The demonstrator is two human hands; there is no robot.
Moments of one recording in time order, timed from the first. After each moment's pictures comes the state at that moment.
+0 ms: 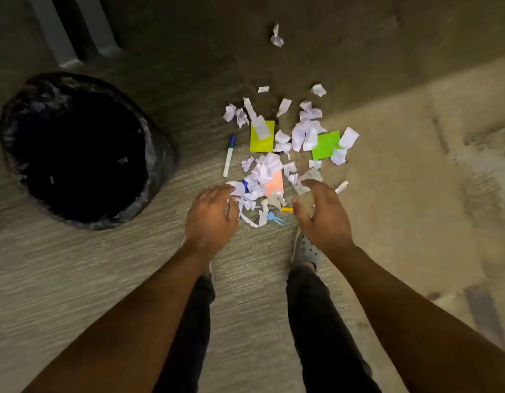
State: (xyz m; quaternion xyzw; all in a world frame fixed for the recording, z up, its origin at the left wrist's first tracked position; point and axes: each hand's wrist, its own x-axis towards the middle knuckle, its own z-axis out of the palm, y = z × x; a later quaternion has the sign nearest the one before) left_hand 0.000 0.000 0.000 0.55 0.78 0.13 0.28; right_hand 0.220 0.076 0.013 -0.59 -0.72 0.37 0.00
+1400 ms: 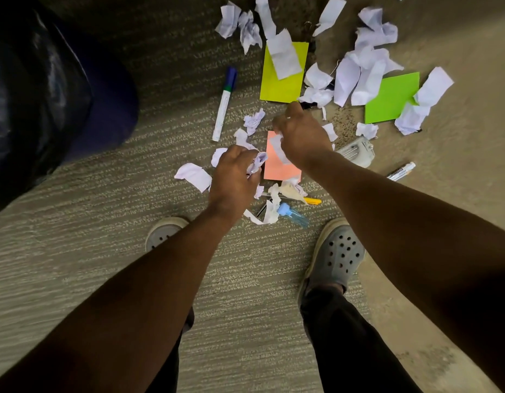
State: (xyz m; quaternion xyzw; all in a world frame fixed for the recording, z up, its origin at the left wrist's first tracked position) left_hand 0.033 0.008 -0.243 0.49 0.79 0.17 0.33; right_hand 0.144 0.141 -0.271 -0.43 -0.84 0.26 -0.18
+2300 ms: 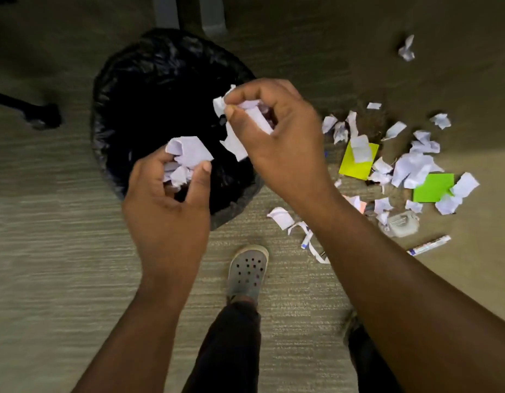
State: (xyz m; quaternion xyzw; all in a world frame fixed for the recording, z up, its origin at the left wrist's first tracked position) left_hand -0.168 -0.033 0.062 0.21 0.92 0.32 0.12; right_hand -0.104 0.096 0.040 -0.42 -0.68 0.54 0.26
